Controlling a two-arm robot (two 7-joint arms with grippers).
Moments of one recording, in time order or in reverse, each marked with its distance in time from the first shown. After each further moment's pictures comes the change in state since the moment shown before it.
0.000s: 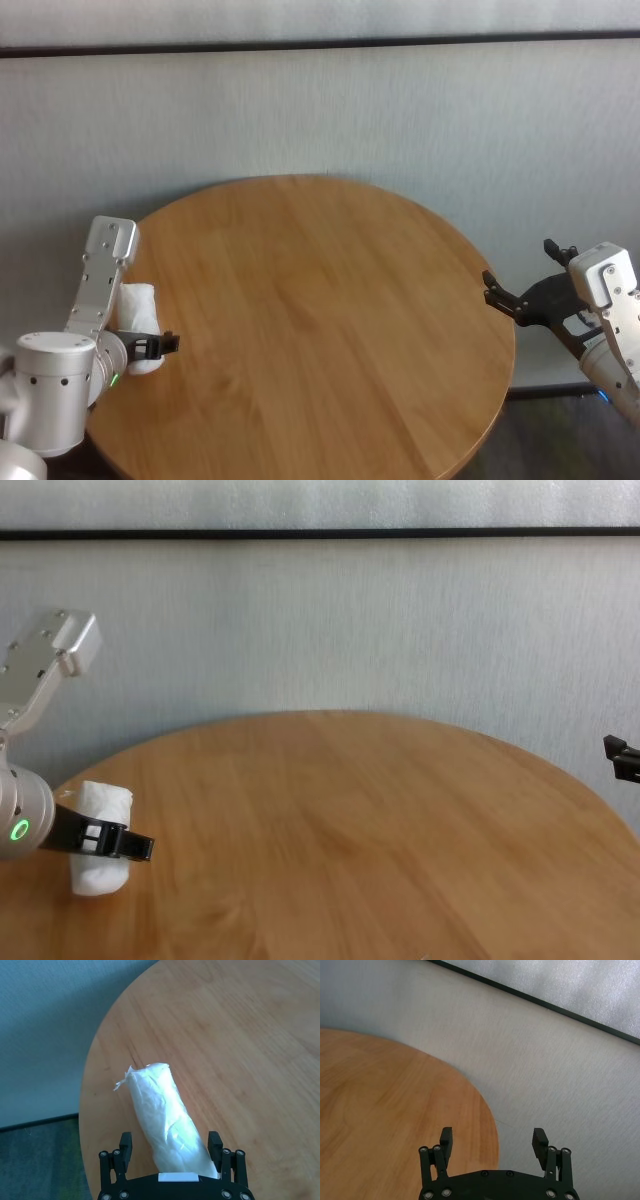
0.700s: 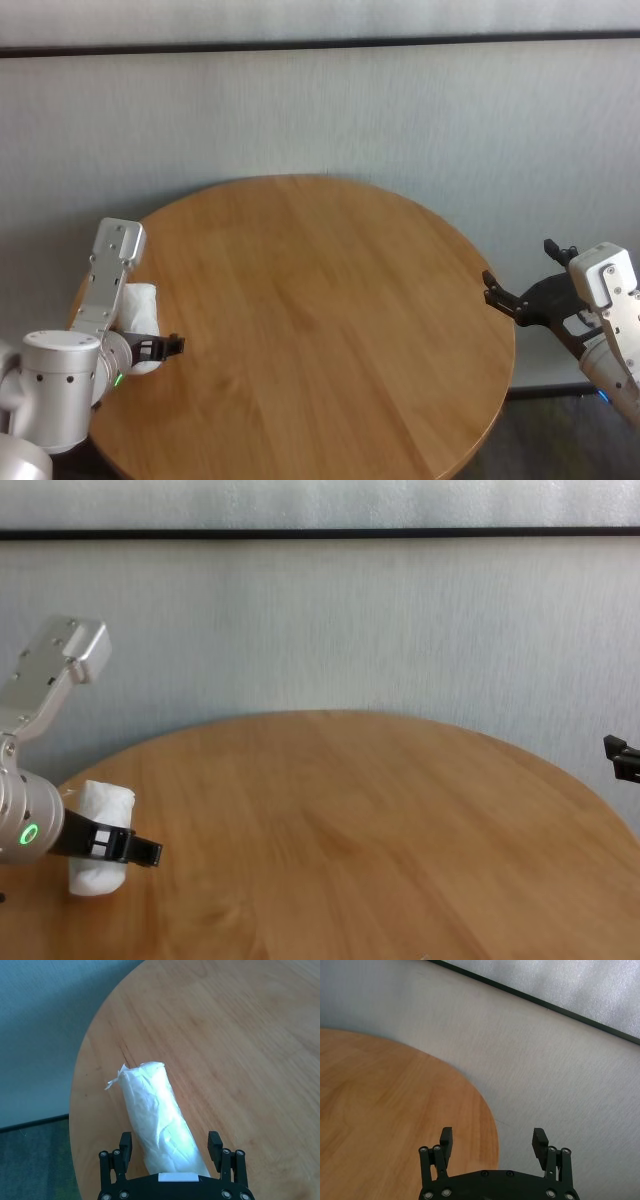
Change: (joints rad) left arm -0.017 -0.011 -0.003 0.040 0.030 -0.016 -0.030; right arm 0.000 0.000 0.000 0.000 0.000 0.000 0.000
